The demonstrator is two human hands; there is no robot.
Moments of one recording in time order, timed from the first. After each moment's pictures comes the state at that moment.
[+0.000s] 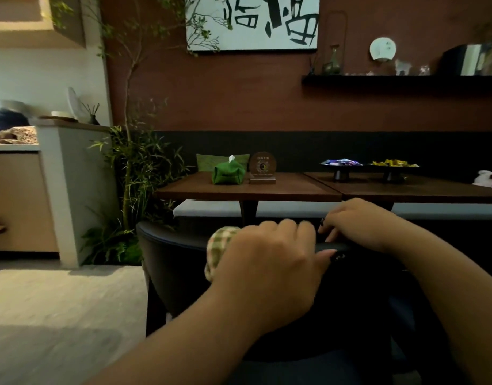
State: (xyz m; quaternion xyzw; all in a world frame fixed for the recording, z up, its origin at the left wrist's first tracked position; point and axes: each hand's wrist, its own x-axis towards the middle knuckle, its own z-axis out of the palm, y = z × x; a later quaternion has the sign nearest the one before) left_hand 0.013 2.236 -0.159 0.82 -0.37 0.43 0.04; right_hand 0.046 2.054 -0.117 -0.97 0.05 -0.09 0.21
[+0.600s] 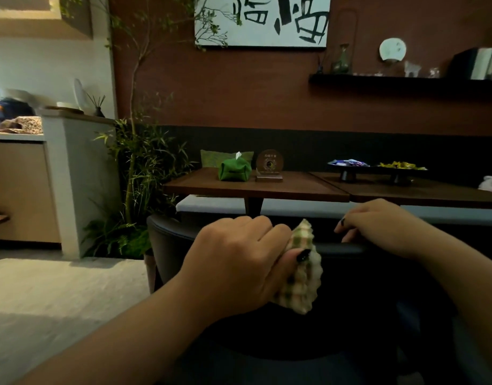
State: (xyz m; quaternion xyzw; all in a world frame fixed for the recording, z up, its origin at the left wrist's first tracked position) left_hand 0.048 2.285 -0.169 0.74 -0.45 0.50 0.10; right_hand 0.042 2.052 -0.110 -0.98 0.05 -0.04 0.16
